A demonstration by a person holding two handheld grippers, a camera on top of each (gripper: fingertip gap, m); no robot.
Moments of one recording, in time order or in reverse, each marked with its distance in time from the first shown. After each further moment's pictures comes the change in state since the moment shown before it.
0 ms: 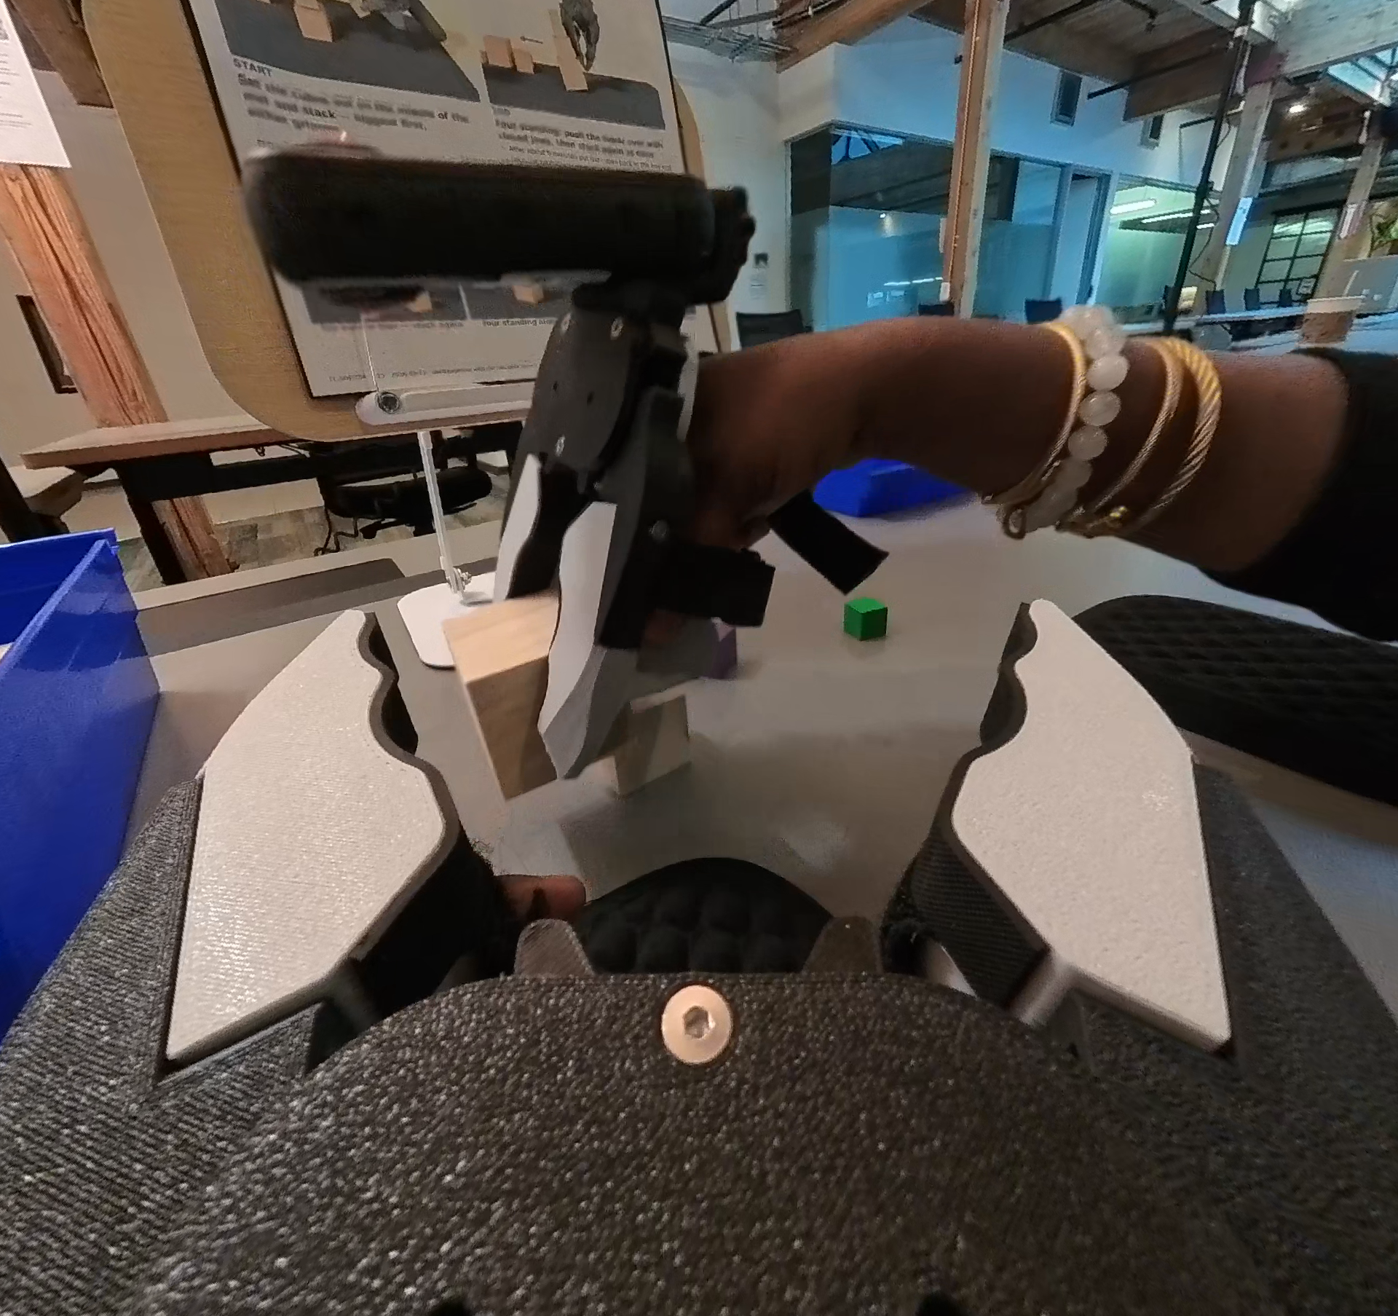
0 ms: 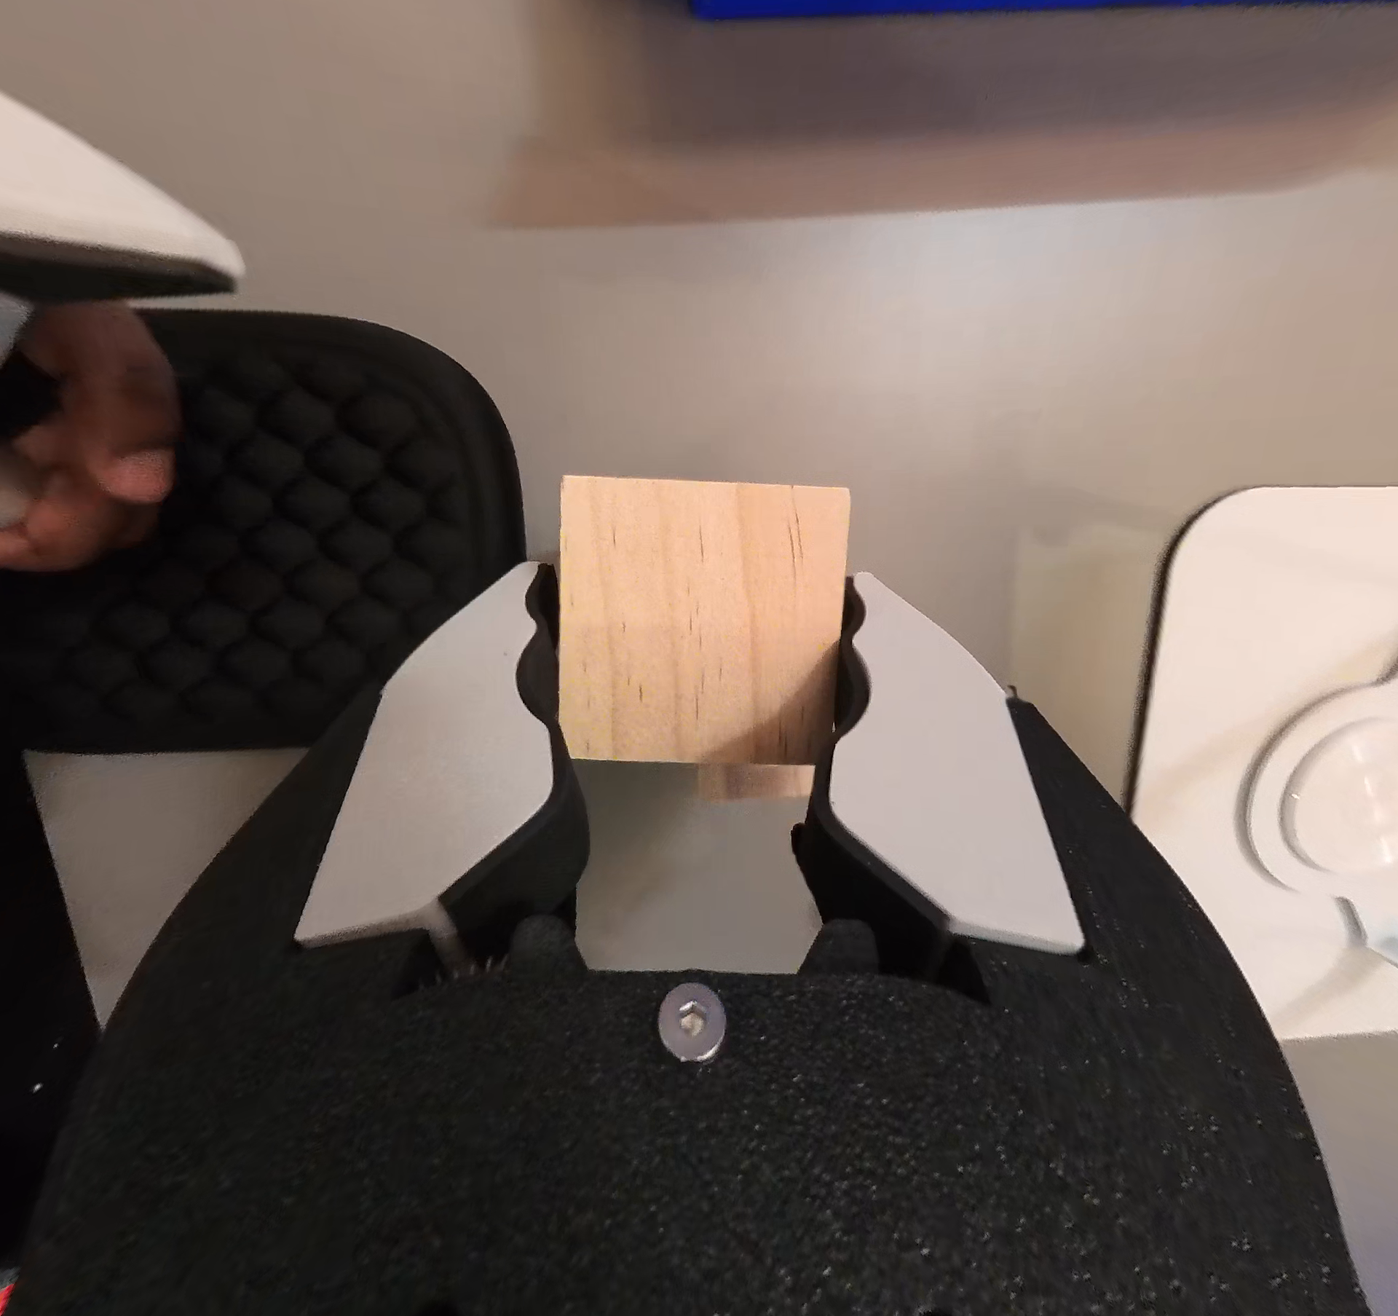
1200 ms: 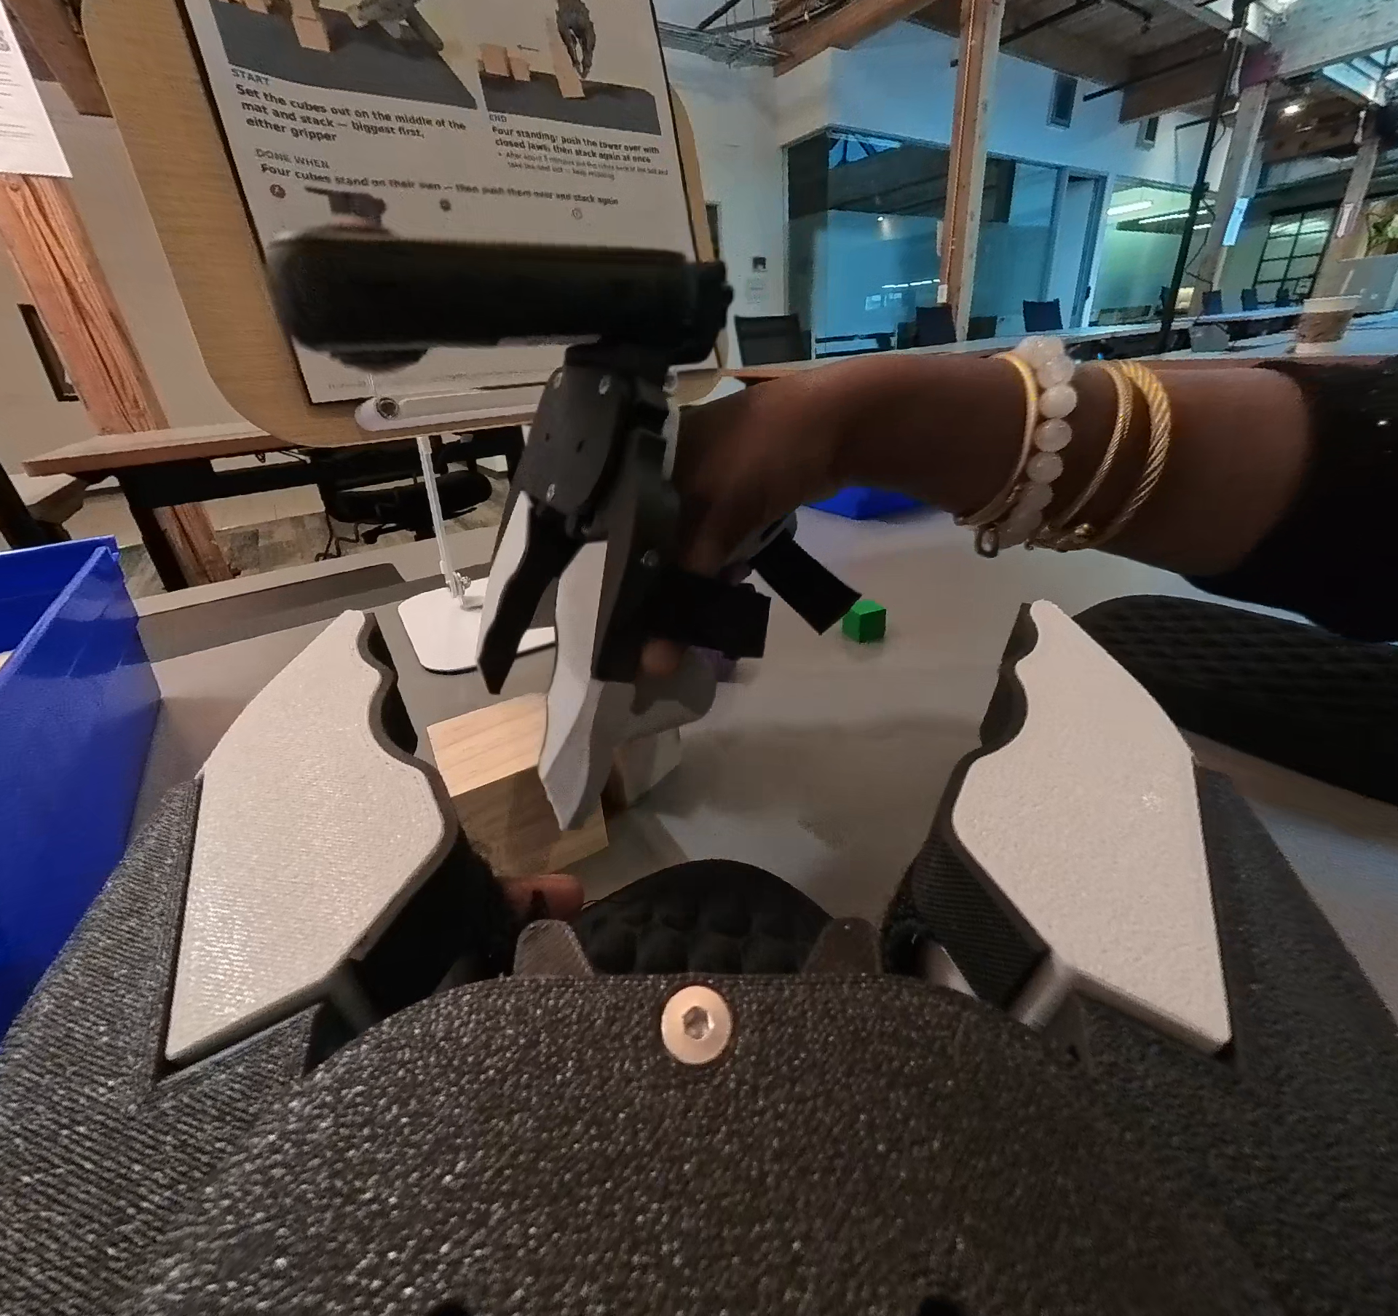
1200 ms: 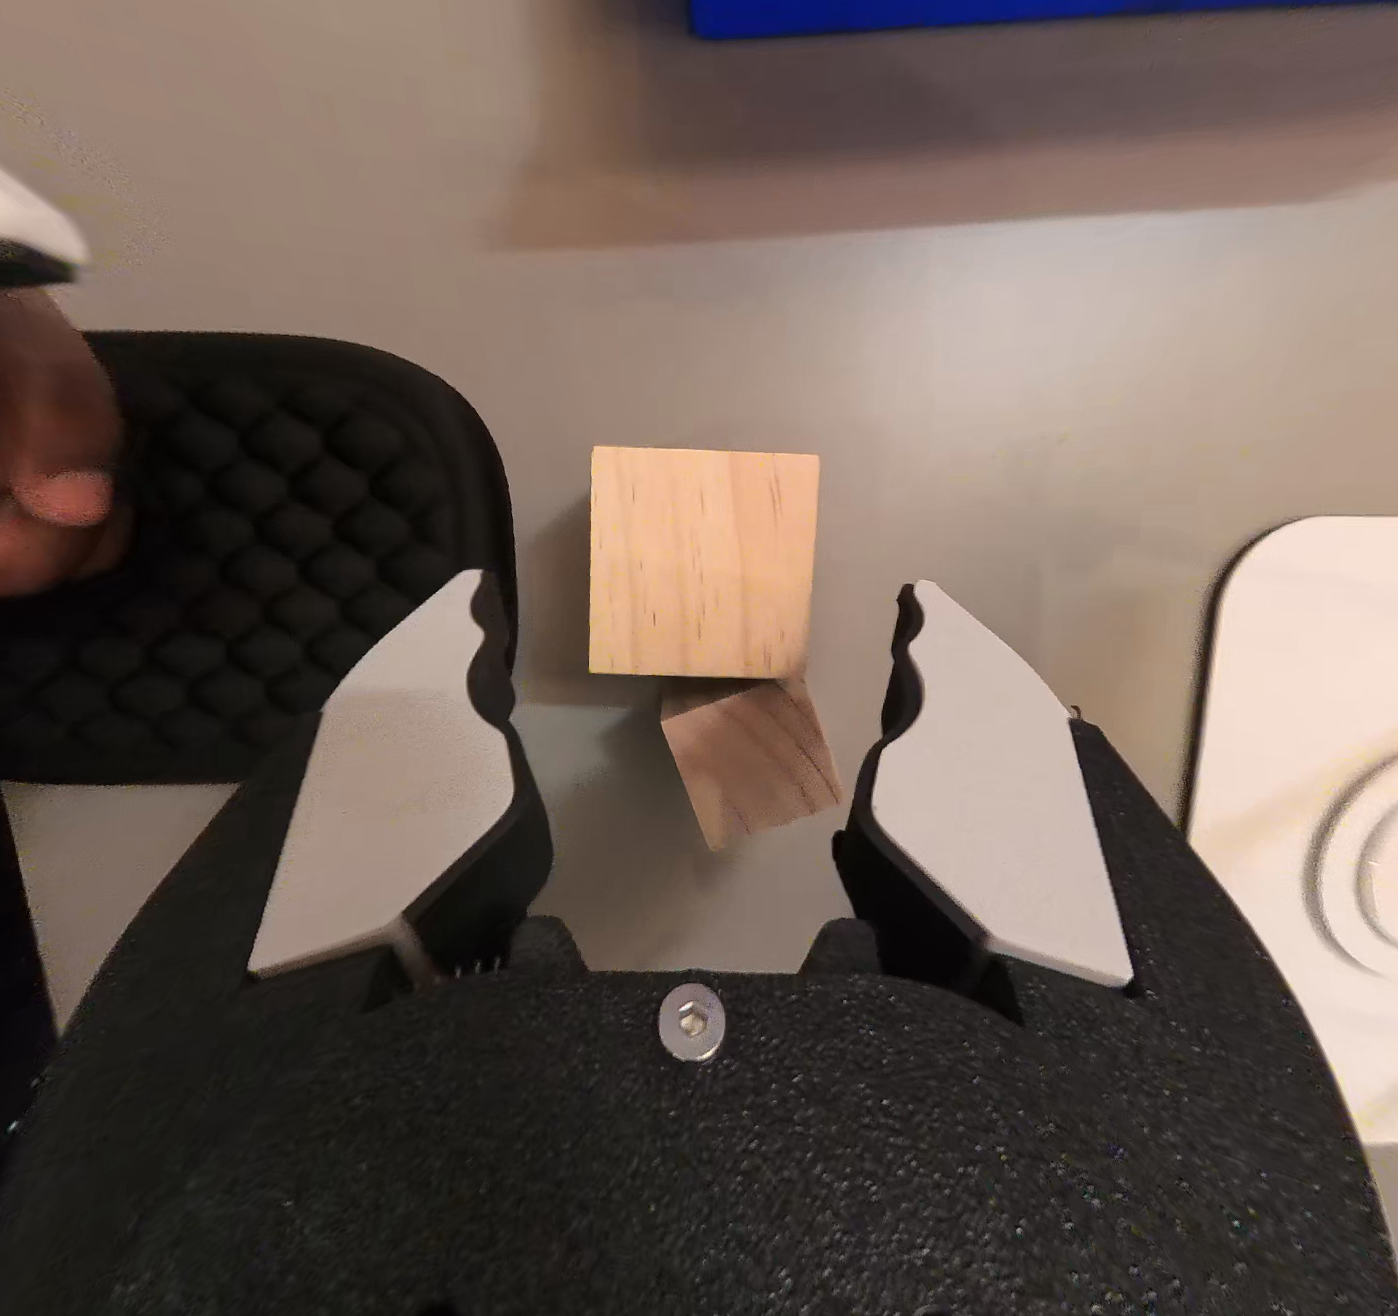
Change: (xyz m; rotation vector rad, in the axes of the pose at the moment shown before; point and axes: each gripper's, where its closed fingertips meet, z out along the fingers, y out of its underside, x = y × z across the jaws) left arm 0.001 -0.001 0.000 0.005 0.002 0.006; right arm 0.002 -0.001 0.014 0.045 -0.043 0.012
